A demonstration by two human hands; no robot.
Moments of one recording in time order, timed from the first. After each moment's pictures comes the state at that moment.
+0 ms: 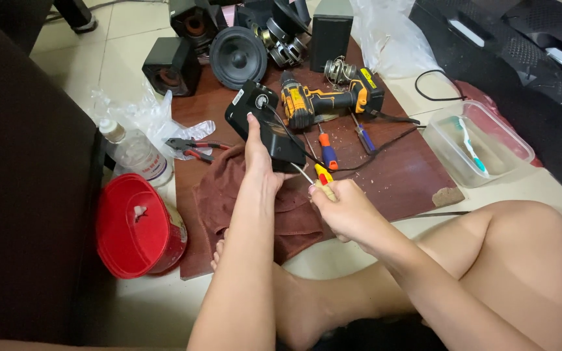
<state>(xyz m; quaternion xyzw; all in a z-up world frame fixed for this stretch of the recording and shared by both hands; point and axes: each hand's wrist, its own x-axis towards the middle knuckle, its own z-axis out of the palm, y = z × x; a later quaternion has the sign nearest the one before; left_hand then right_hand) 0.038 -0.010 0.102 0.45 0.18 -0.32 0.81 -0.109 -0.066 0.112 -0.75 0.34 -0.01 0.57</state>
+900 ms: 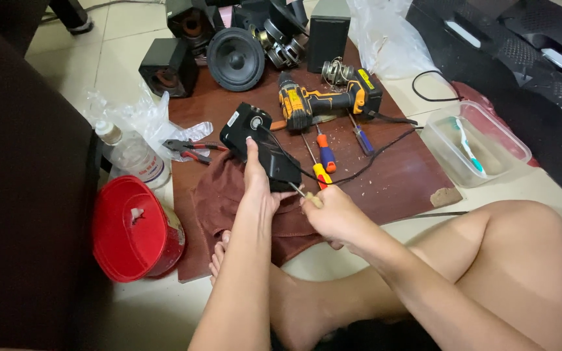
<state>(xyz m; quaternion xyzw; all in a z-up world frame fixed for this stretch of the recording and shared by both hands) 0.023 0.000 0.077 0.46 0.23 -0.30 0.80 -0.093 -0.070 0.076 -0.78 0.36 0.07 0.51</state>
